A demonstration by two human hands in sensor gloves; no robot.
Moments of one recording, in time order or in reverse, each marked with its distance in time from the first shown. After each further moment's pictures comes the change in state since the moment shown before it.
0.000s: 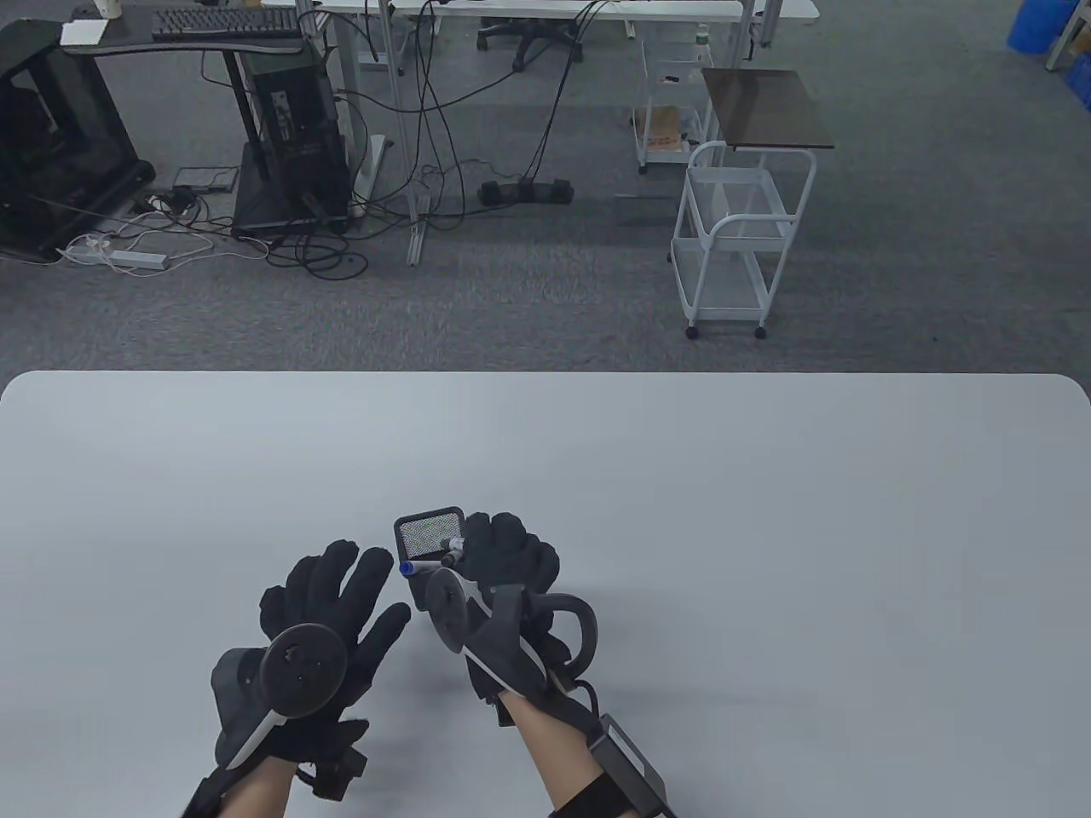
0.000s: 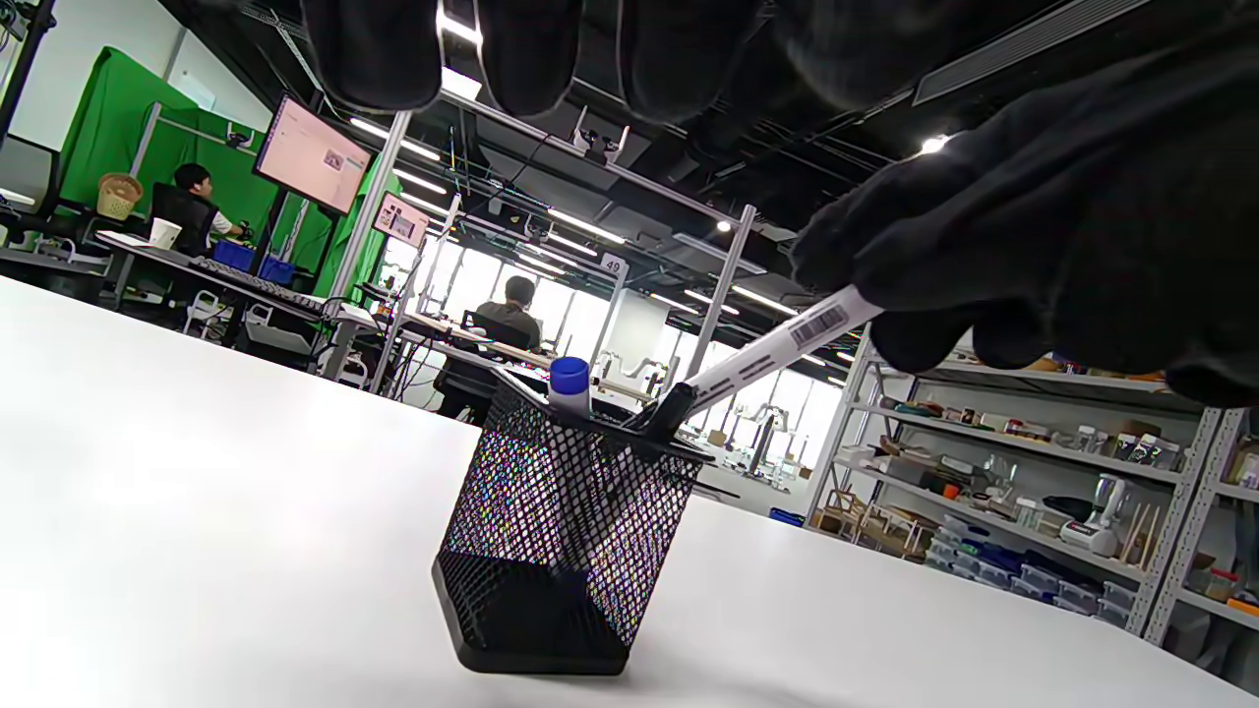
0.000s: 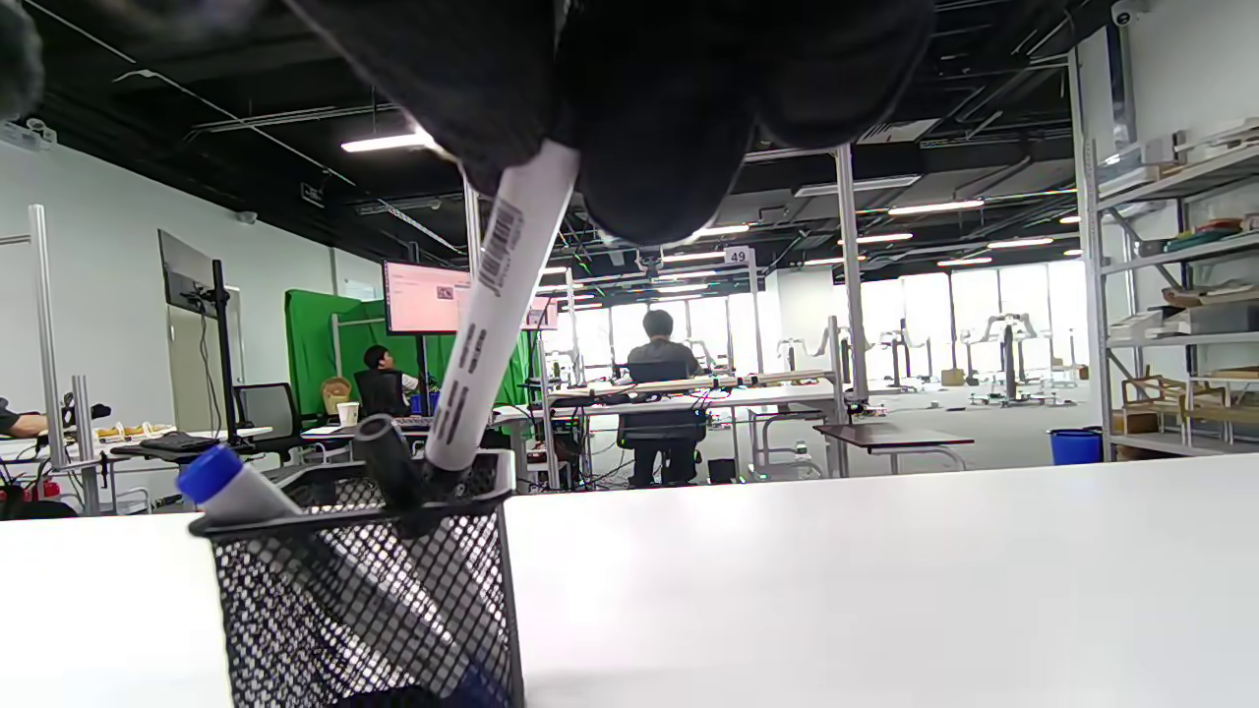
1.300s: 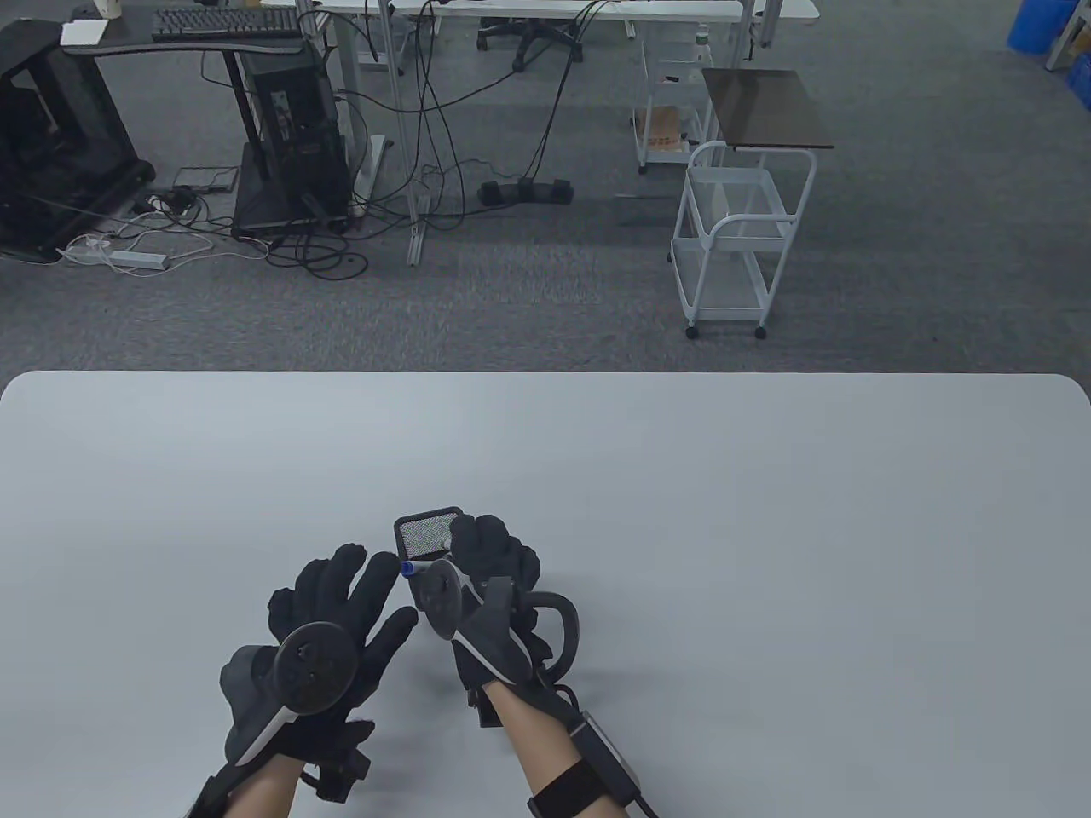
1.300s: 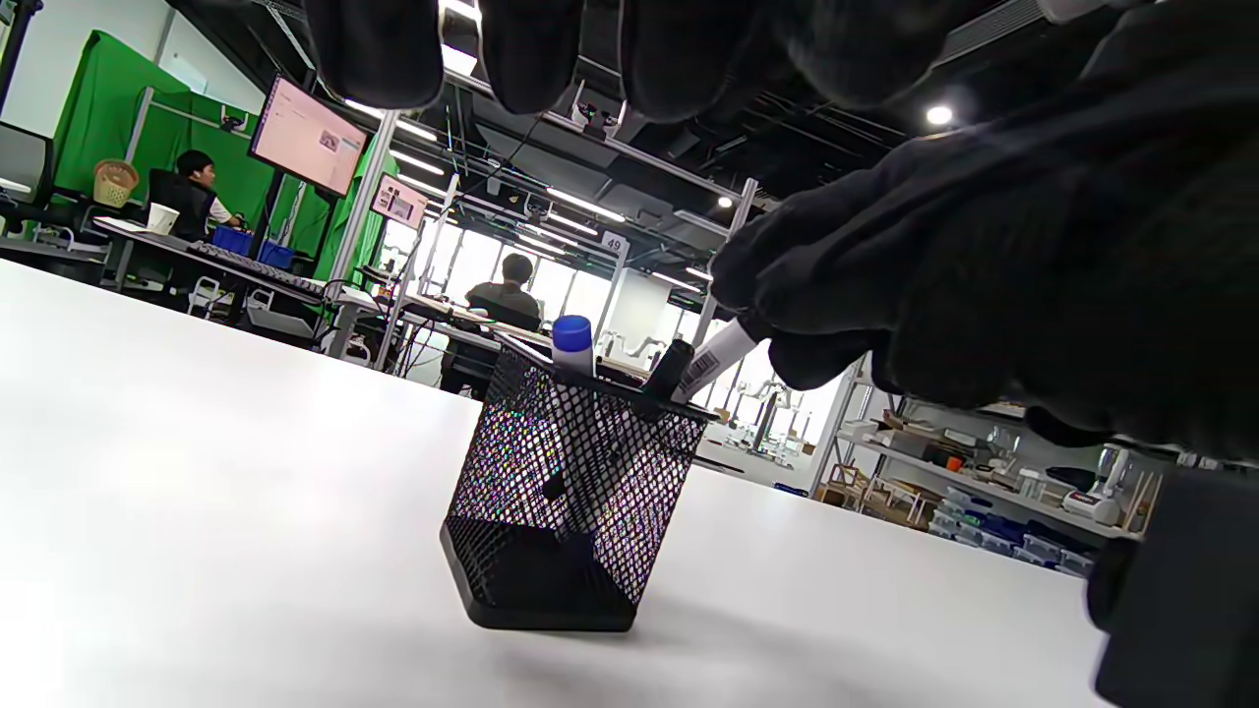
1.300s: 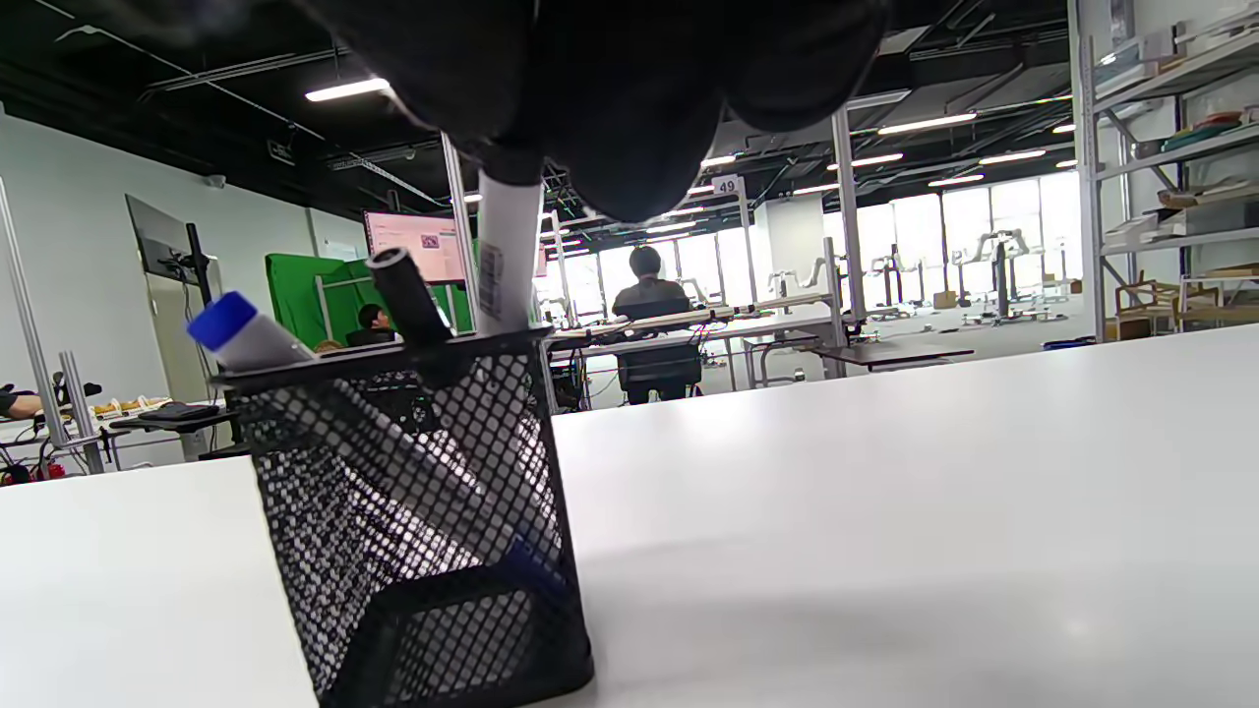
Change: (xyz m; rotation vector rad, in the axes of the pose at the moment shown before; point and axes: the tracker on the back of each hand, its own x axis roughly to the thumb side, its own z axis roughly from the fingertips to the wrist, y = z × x) left_hand 0.005 -0.005 -0.002 -0.034 -0.001 -0.022; right_hand 0.007 0.036 -0.007 0.094 0.033 -0.056
